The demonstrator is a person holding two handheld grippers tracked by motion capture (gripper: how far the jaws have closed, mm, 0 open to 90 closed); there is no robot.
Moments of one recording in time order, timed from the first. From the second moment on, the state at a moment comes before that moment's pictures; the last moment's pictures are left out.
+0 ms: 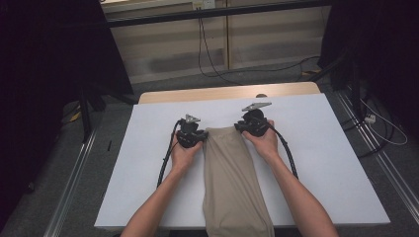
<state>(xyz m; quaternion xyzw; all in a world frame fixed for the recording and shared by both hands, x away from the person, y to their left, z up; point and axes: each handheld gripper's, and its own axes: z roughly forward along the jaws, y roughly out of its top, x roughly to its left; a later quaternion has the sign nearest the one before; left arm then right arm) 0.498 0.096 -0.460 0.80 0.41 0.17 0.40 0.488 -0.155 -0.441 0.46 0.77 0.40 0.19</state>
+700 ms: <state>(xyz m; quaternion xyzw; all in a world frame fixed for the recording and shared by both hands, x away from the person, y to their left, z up) 0.507 0.119 -0.455 0.80 0.41 0.11 0.41 0.501 -0.155 -0.461 0.48 0.76 0.42 0.12</state>
